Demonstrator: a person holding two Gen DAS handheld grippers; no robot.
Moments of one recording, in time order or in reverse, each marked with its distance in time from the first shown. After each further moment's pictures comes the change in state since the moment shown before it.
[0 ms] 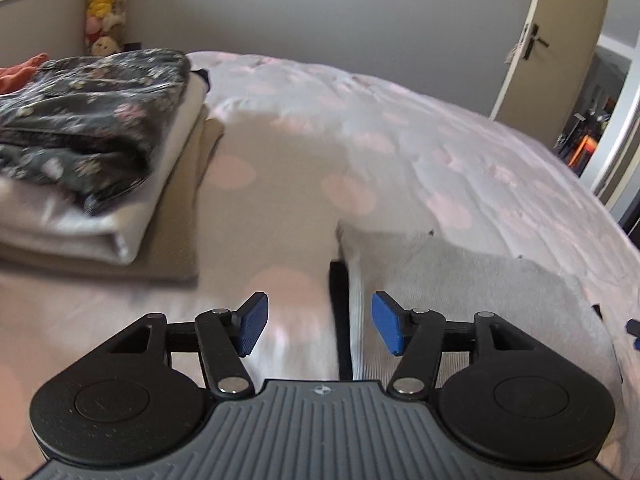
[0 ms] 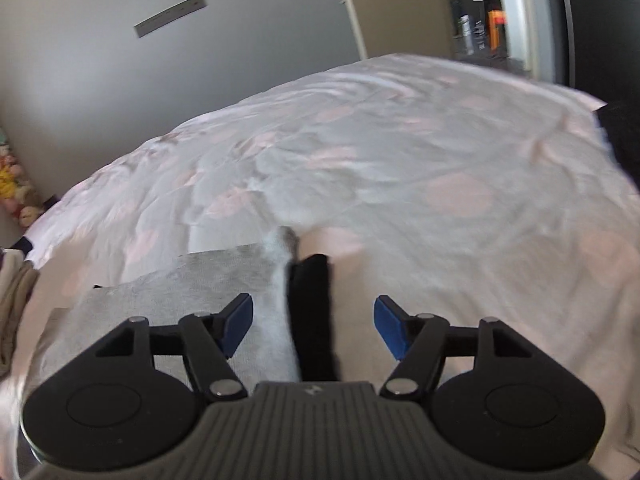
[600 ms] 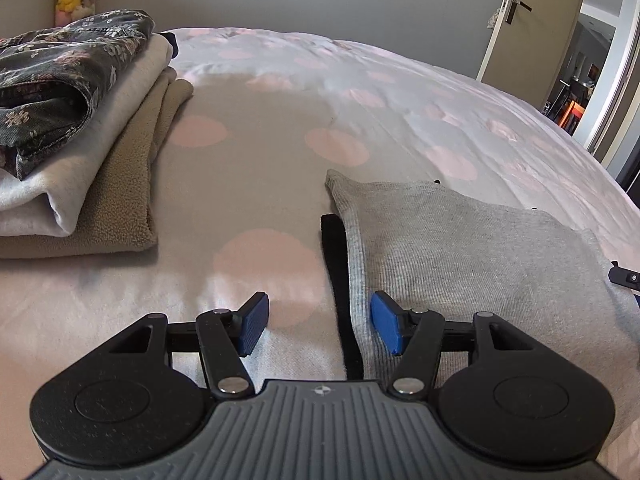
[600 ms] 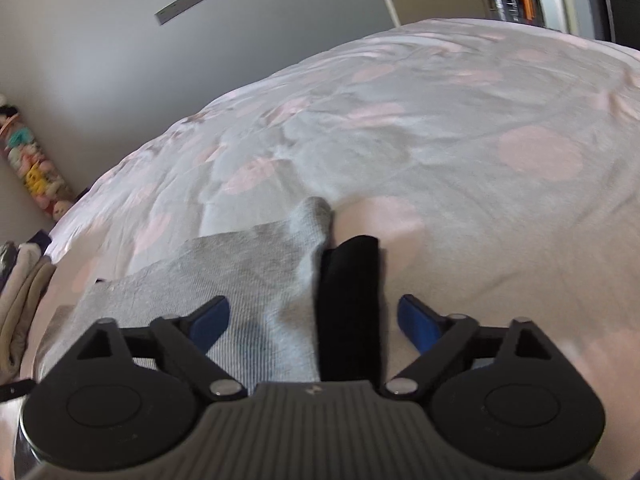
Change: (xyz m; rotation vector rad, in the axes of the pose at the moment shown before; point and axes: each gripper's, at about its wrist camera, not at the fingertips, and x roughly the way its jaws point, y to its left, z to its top) left arm 0.042 -0.001 -0.025 0.075 0.081 -0.027; right arm 0.068 -0.001 -0.013 -0.001 0.042 0.127
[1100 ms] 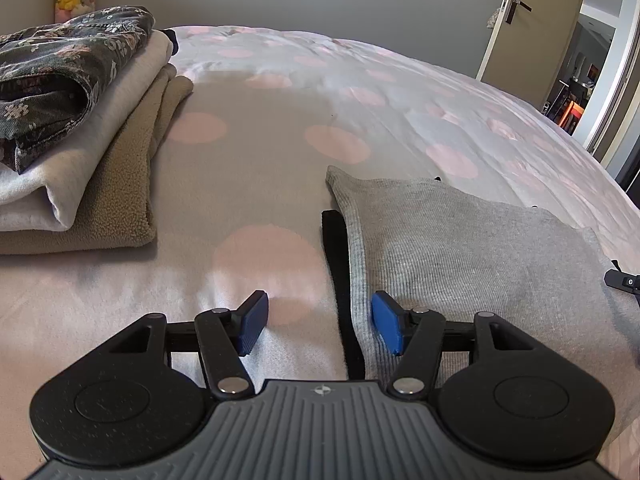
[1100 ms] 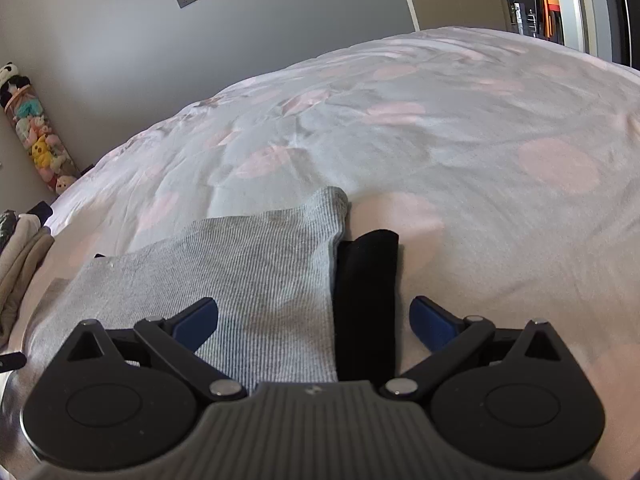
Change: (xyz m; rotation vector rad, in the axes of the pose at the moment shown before) left arm 0.002 0.002 -0.001 -0.003 0.003 -0.005; right arm 0.003 0.008 -0.005 -0.054 -0.005 -0.009
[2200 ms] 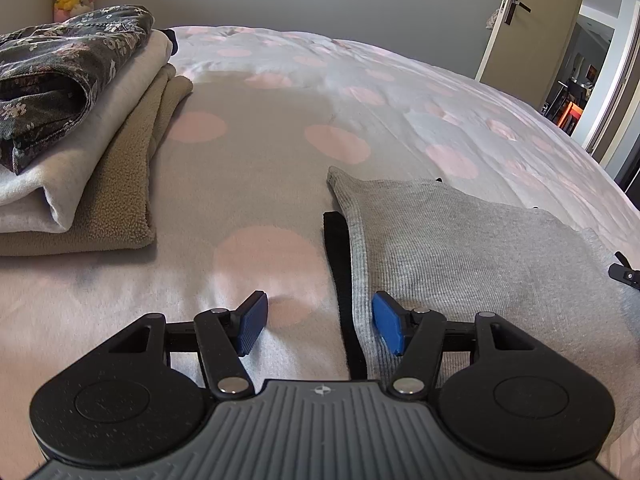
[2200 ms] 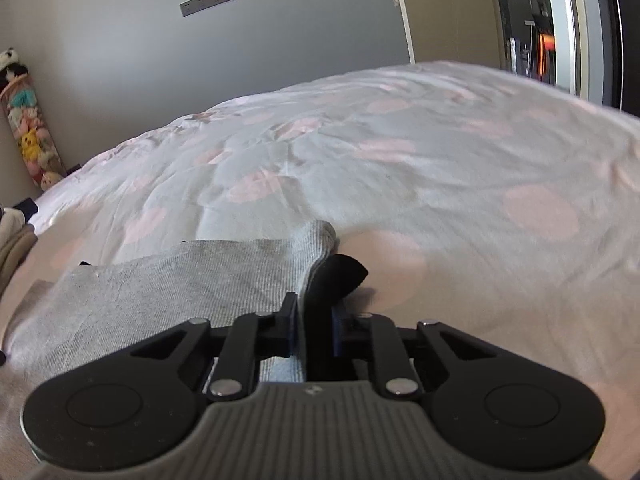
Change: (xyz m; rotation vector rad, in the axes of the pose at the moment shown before) left arm 0.002 0.002 0.000 0.001 -0.005 -0.006; right arm -0.007 0.014 0.009 -0.111 -0.067 -0.086
